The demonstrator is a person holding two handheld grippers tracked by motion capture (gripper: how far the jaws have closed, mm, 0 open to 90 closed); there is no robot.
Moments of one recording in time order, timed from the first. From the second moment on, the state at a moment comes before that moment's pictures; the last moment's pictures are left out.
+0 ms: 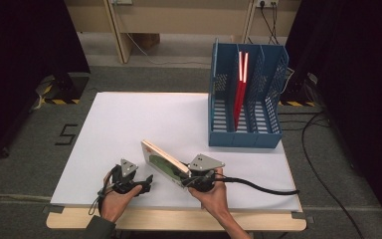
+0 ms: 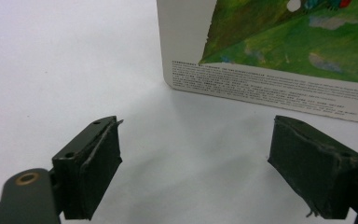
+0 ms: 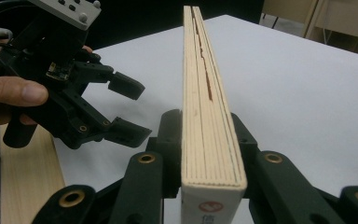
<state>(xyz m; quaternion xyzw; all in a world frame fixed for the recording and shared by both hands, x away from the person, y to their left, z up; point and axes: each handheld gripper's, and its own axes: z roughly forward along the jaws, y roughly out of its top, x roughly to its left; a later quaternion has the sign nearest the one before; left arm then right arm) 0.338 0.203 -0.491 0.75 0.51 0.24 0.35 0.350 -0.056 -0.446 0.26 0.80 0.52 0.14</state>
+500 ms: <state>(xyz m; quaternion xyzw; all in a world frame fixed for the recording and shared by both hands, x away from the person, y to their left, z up) 0.343 0.211 -0.495 0.75 0.52 0.23 0.34 0.359 -0.049 -0.464 0.27 0.80 0.51 0.14</state>
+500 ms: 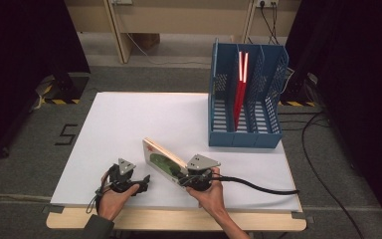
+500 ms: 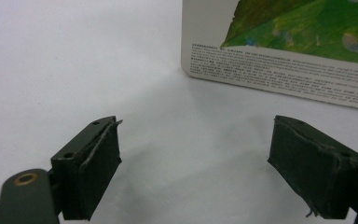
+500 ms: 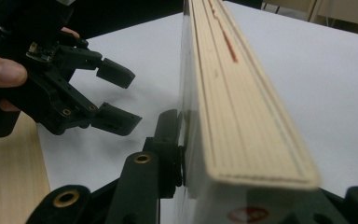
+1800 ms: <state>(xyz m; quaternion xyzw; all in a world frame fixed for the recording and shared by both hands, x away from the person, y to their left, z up) 0.346 0.219 -0.496 0.75 0.52 0.22 0.33 0.357 -0.099 -0.422 0.28 0.75 0.57 0.15</state>
